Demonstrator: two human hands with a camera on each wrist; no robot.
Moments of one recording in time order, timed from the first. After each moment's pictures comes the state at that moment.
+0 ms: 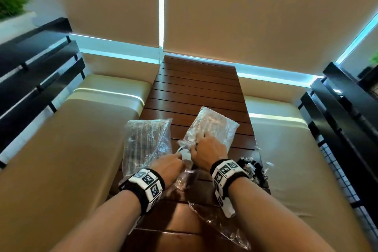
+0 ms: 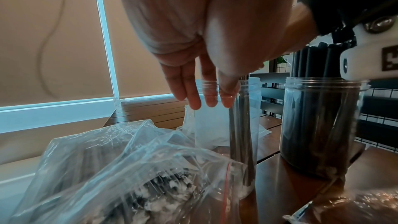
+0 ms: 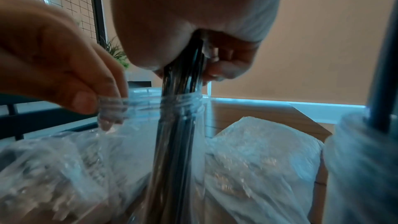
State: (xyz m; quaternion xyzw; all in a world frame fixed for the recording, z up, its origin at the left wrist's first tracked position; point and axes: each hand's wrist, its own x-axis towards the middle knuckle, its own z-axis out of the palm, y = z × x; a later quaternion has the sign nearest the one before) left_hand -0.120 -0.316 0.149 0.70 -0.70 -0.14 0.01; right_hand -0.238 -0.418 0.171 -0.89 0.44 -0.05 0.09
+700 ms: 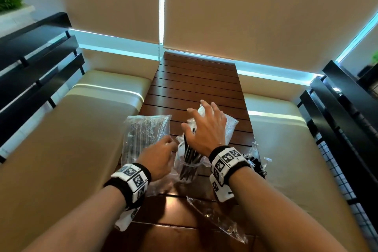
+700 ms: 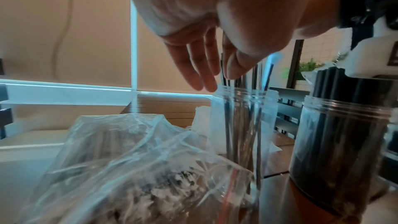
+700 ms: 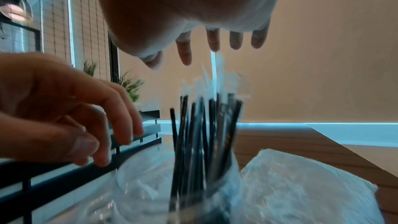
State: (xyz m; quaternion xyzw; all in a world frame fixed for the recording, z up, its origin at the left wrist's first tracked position) left_hand -0.102 -0.294 0.163 0.73 -0.65 -0.11 0.19; right_hand -0.228 -0.420 0.205 -0.89 0.40 -0.20 0.03
